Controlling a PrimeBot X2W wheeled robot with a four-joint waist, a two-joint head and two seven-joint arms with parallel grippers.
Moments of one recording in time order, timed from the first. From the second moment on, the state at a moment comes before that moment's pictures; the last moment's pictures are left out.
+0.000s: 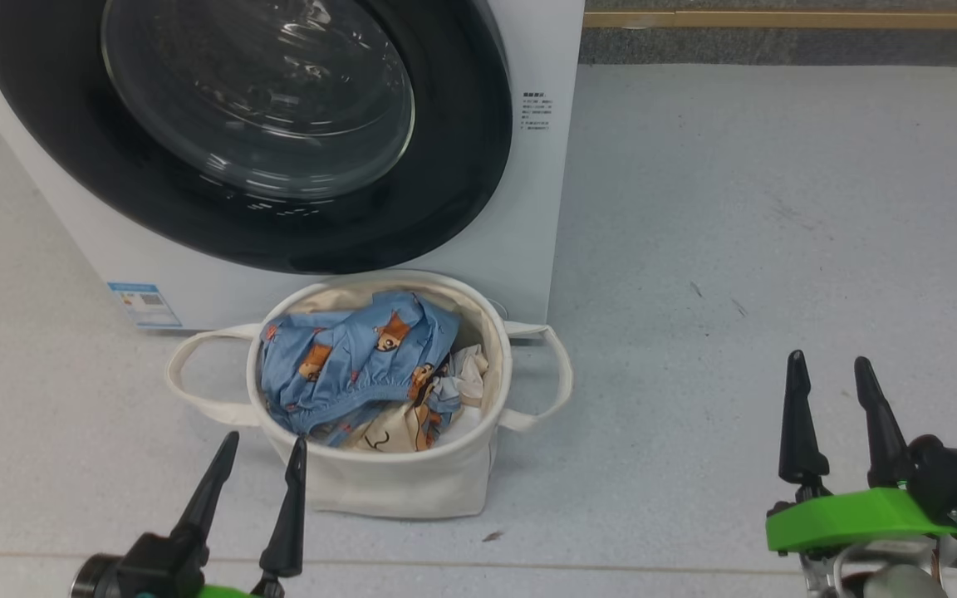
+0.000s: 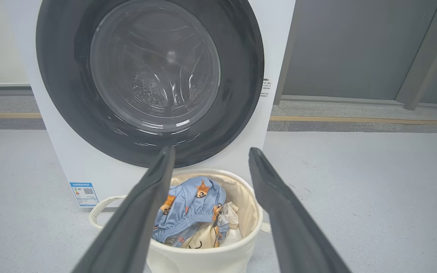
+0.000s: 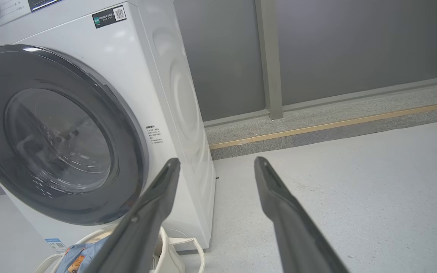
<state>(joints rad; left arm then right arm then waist) -0.01 0.07 -0.05 0.15 -0.10 -0.12 -0.25 -0.05 -0.05 0.01 0.09 0.26 0.13 -0.26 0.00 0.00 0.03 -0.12</state>
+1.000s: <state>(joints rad) 0.00 0.06 -0.05 0.15 -0.09 -0.12 -0.25 -0.05 -0.05 0.04 0.11 0.26 0.13 -0.26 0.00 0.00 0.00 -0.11</state>
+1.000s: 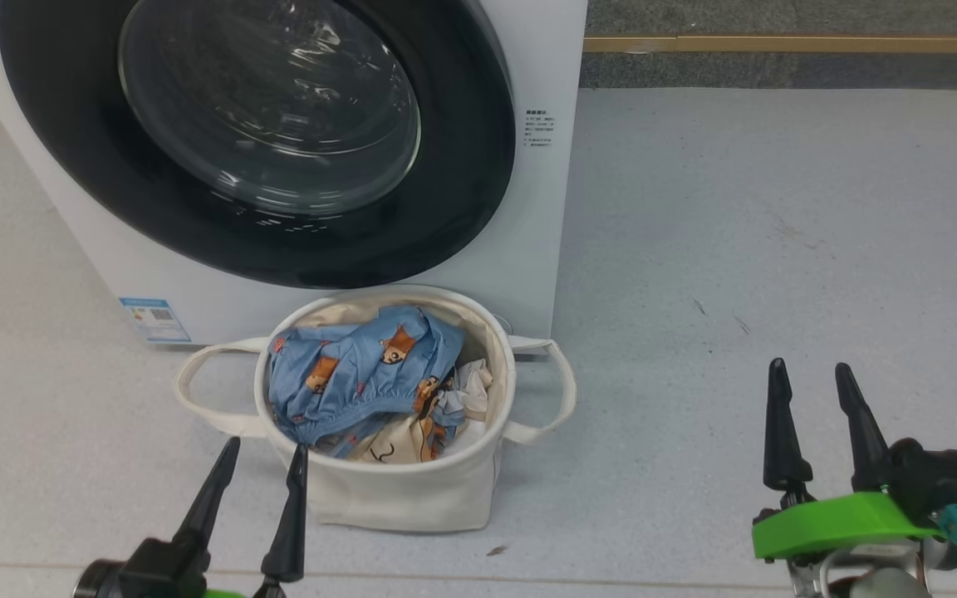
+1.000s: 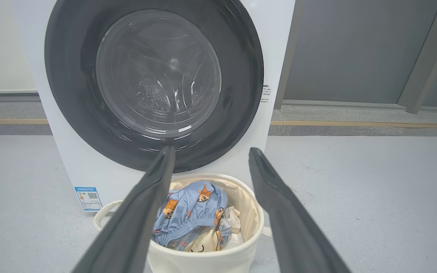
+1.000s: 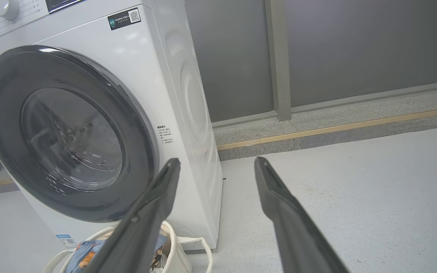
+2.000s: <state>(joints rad) 0.00 0.05 -0.05 0.15 -0.08 -0.13 -0.25 -0.05 -0.05 0.05 0.12 0.25 0.13 -0.26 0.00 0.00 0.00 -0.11</state>
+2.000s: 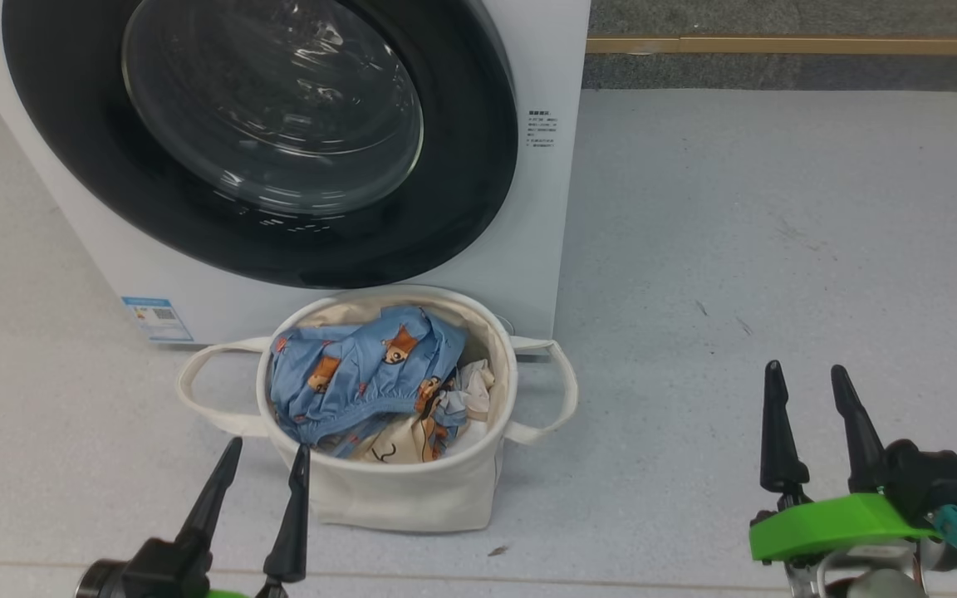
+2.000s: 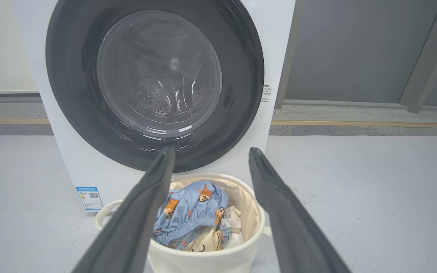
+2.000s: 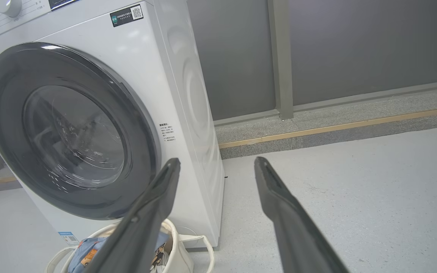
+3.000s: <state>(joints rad) 0.04 0.05 -0.07 0.23 -0.11 -0.12 -0.24 -0.01 -0.05 0.05 0.21 0.28 0.13 -0.26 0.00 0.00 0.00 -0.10</state>
